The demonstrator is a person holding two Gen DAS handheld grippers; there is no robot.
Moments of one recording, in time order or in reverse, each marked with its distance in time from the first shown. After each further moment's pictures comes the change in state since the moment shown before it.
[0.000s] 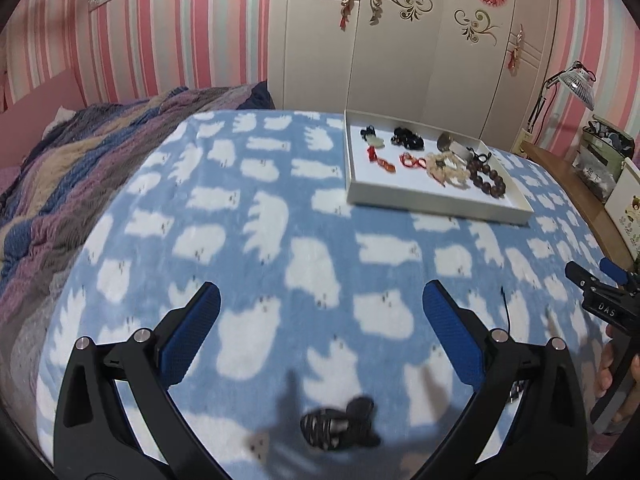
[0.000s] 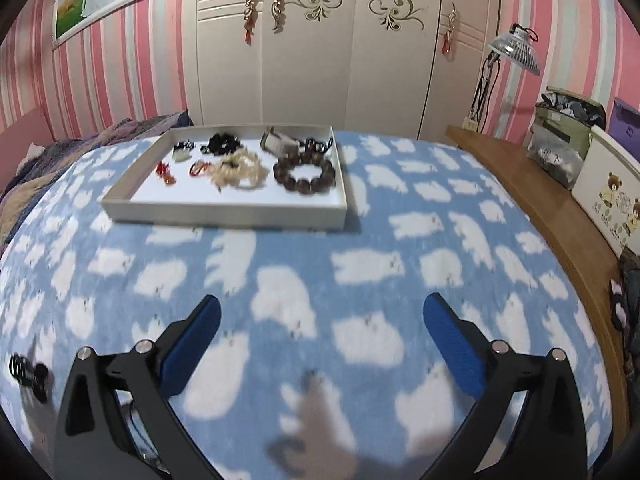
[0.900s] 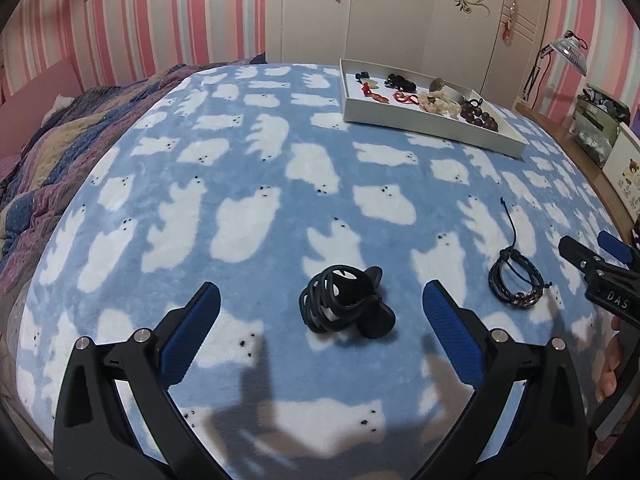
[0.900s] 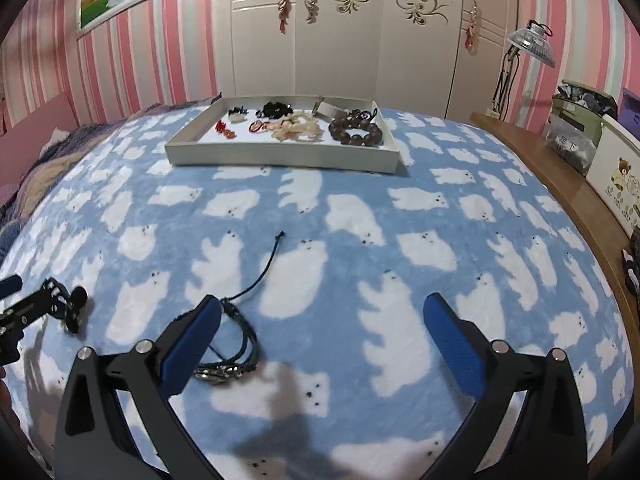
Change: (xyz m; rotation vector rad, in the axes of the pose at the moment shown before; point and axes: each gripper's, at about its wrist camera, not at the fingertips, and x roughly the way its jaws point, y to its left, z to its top) left arm -0.007 -0.001 -0.084 0.032 0.074 0.004; right arm -0.033 0.047 -0.064 -0.055 0.029 0.056
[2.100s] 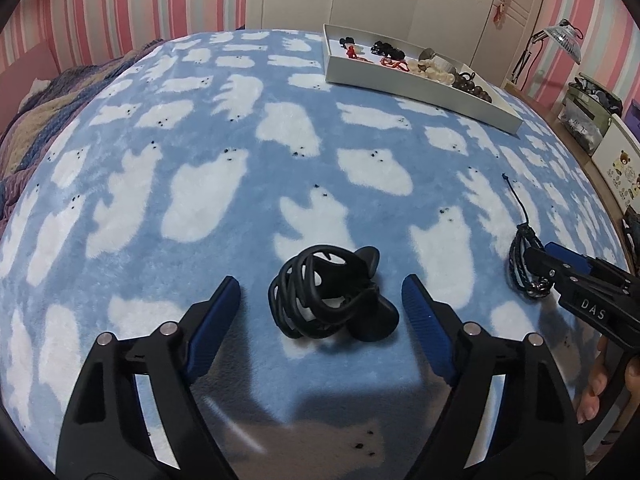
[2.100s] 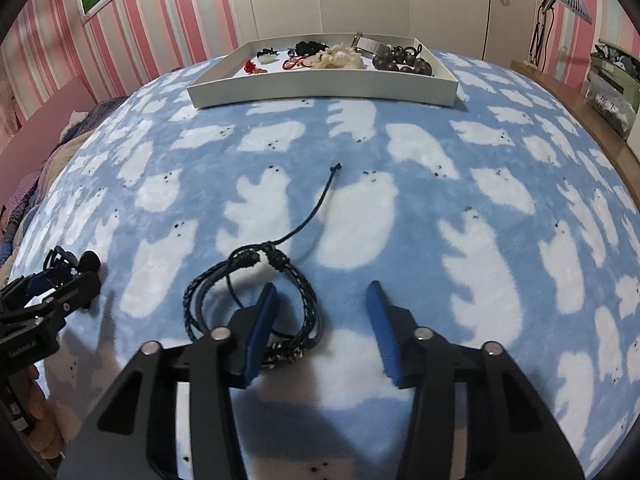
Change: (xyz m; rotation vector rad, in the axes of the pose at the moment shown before) left arm 0.043 -0.006 -0.006 -0.005 0.089 -0.083; right arm 0.037 0.023 -0.018 0.032 0.164 0.133
